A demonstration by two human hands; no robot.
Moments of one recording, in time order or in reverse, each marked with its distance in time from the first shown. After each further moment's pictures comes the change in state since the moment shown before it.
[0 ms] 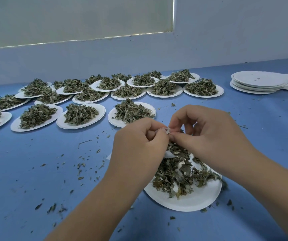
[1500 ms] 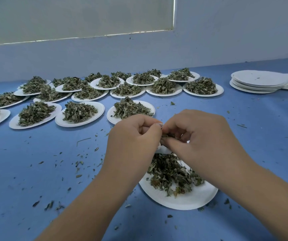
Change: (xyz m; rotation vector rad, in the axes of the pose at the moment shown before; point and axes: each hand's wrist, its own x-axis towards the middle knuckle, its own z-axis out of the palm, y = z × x) left_hand 0.005 -0.004 -0.002 -0.053 0.041 -0.048; right_hand -0.007 -0.009 0.011 -0.144 0.013 -0.033
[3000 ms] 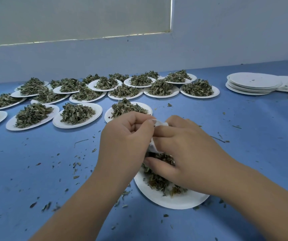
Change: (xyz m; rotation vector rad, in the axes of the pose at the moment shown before) left_hand 0.001 0.000 -0.004 -0.124 0.069 0.008; right_hand -0.001 0.003 0.006 -0.377 -0.253 -0.358
